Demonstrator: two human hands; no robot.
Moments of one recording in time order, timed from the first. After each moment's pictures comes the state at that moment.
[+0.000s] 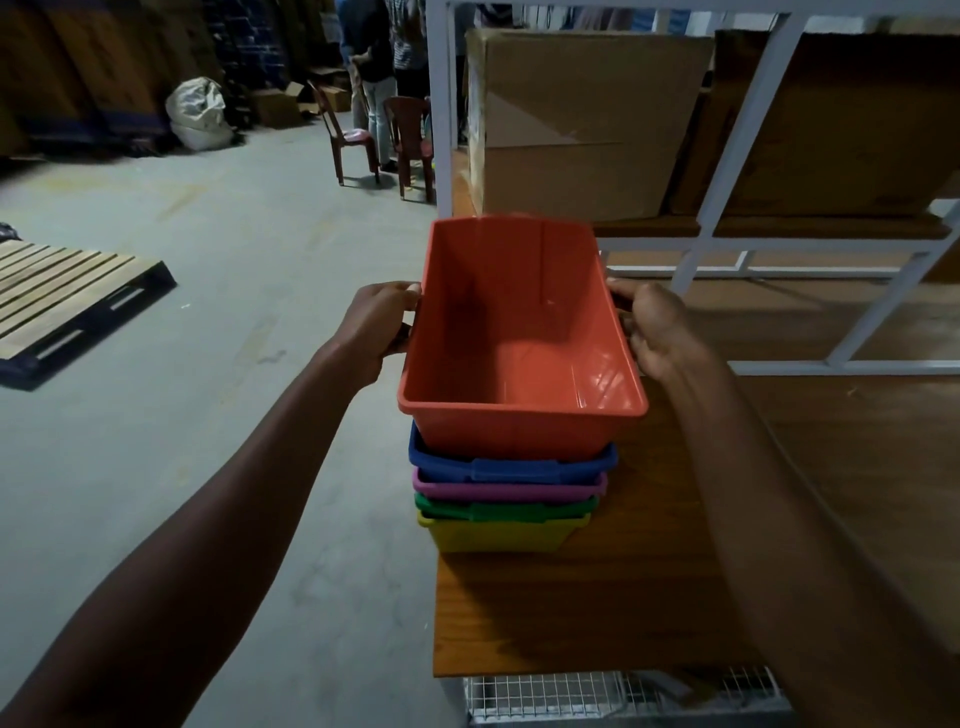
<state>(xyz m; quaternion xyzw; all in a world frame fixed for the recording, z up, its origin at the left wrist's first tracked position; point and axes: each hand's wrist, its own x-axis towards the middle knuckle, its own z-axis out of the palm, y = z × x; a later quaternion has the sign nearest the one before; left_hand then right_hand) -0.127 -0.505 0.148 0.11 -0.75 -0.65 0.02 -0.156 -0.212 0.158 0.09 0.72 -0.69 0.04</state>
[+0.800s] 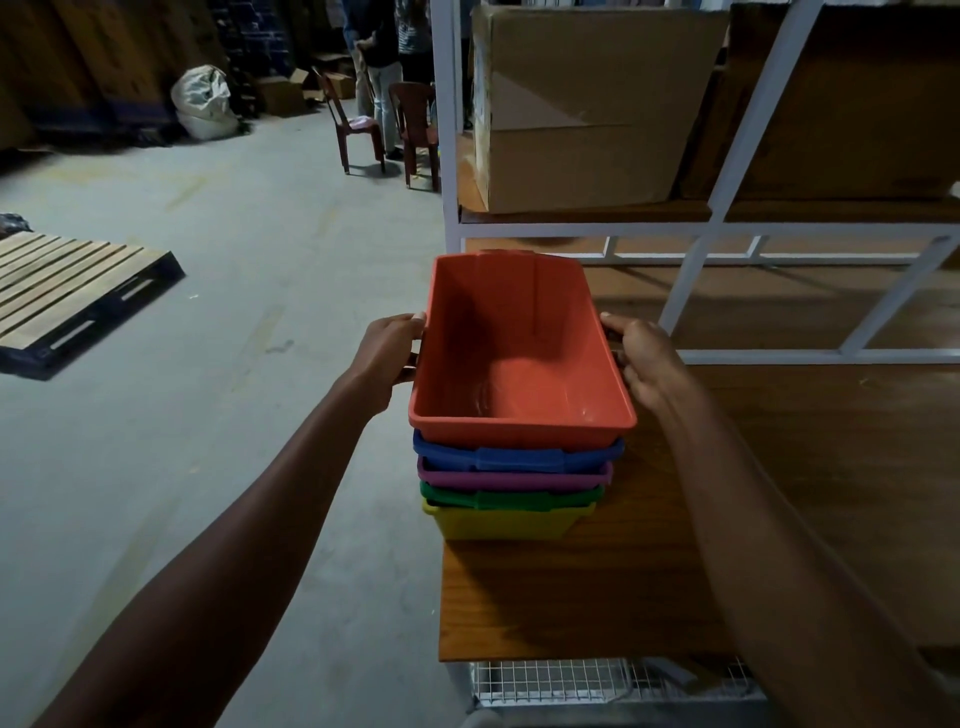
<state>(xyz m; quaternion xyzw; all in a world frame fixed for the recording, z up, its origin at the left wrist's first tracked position) -0.116 -0.499 0.101 0.14 -0.75 -0.64 0.00 -0.144 -0.214 0.110 0.12 0.72 -0.68 0.07</state>
